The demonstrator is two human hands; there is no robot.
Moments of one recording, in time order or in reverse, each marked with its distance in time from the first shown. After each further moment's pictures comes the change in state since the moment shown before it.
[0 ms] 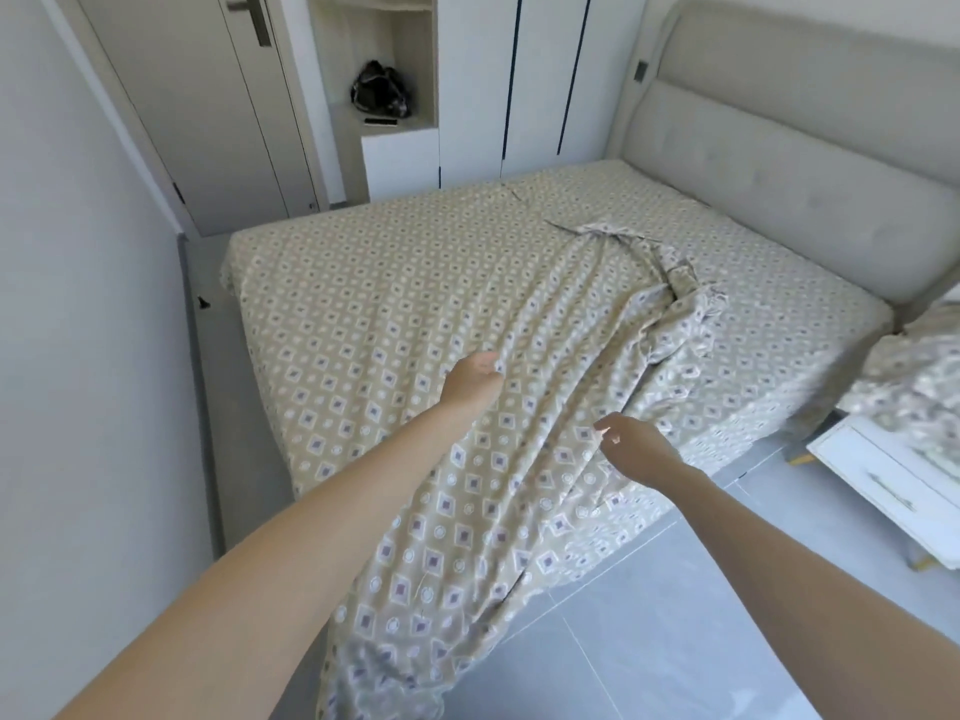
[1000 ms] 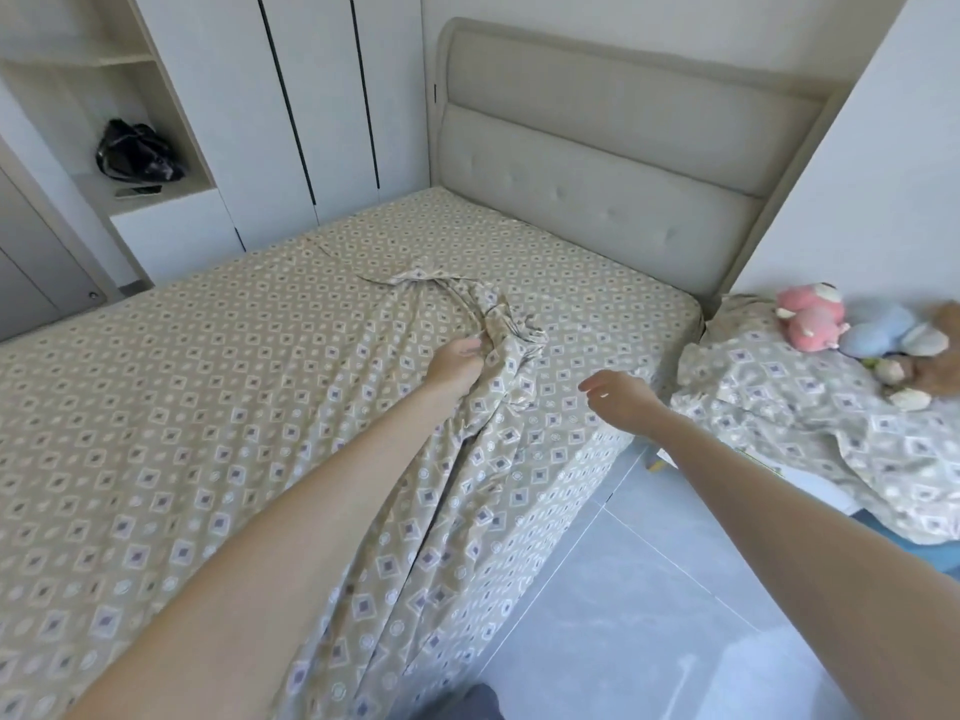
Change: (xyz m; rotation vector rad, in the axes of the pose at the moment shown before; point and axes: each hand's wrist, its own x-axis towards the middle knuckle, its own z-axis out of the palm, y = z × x) left_hand 0.234 0.283 0.329 0.001 -0.171 0.100; right_hand 0.192 0.276 -0.317 0.188 0.193 0.157
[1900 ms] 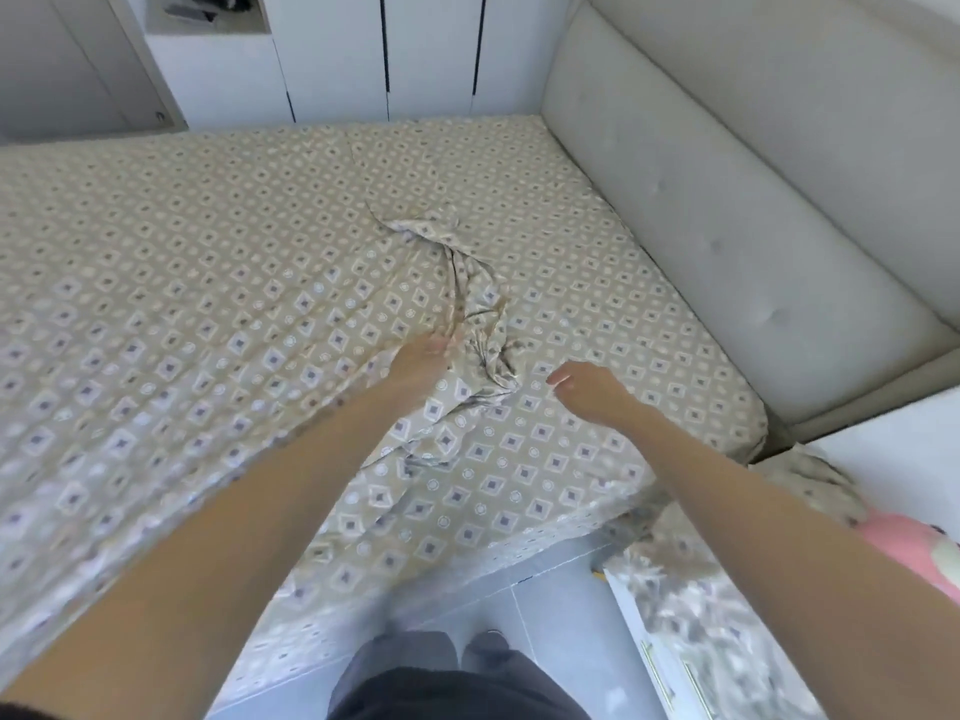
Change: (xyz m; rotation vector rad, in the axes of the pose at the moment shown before) left_hand 0.334 0.080 0.187 -0.199 0.306 -0.393; right_hand 0.436 0.091 -0.138 -0.332 -0.443 -0.308
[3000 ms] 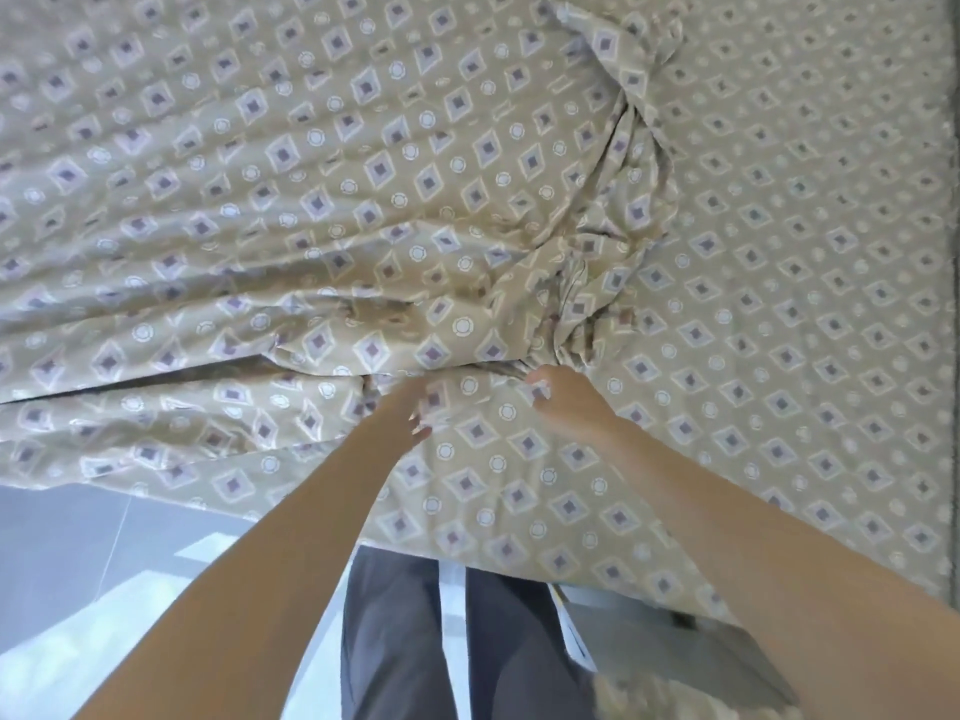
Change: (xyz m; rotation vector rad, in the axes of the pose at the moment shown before) left_hand 0.193 -0.194 0.129 -1.107 0.411 -0.857; right_hand 0.297 0.077 0.141 -0.238 -0.543 -0.258
